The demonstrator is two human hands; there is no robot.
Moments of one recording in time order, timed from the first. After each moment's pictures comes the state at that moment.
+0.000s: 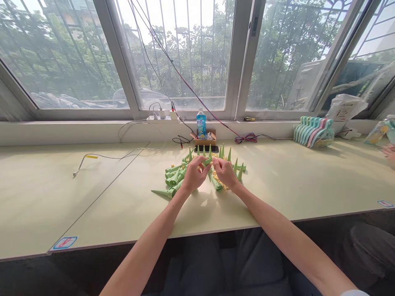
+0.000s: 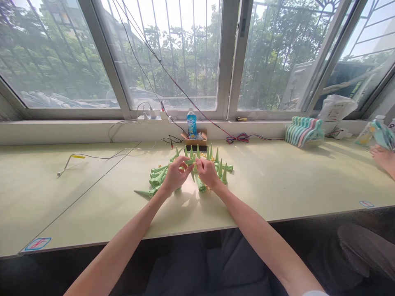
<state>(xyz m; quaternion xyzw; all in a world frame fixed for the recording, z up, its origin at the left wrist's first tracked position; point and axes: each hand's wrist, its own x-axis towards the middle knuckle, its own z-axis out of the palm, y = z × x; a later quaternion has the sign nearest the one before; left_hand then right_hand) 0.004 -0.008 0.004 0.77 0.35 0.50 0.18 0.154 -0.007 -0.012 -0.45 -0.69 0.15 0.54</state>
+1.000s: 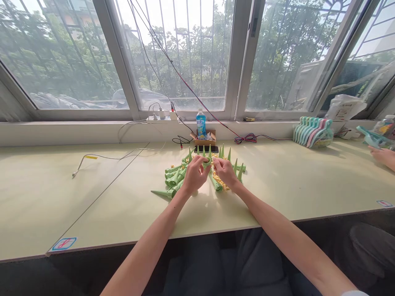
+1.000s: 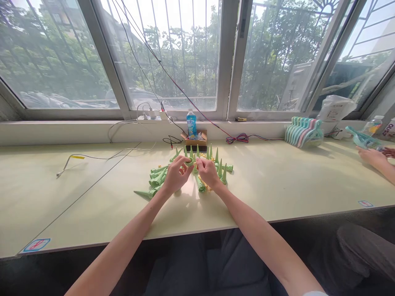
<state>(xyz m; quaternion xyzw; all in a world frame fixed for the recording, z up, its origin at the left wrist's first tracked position) 0.004 -0.006 0.000 0.79 0.33 0.50 0.10 0.155 -0.006 -0.011 -0.42 -0.66 0.25 0.57</state>
